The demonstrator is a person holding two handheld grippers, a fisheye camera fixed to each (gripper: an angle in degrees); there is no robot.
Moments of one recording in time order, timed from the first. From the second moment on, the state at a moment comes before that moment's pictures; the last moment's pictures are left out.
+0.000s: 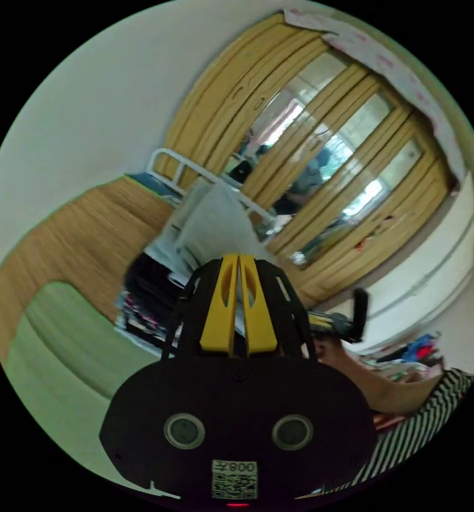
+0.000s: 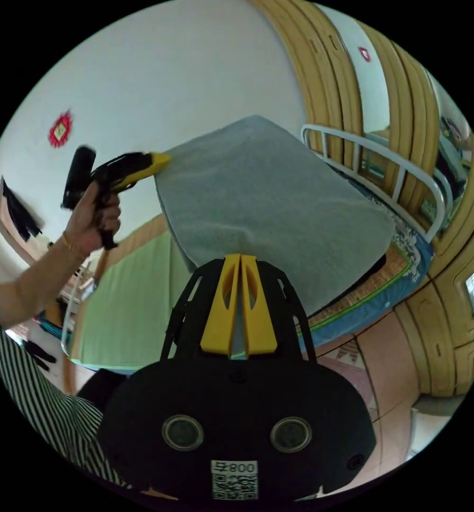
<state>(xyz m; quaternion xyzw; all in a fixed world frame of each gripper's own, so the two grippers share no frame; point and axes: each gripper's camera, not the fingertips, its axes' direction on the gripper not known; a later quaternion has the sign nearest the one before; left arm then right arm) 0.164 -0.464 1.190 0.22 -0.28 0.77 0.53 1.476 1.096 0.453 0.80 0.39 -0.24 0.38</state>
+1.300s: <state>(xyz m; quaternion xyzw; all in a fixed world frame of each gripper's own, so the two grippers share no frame) 0.179 -0.540 1.232 0.20 -0.43 0.66 0.58 1.285 1.148 0.214 0.60 0.44 -0.17 0.64</state>
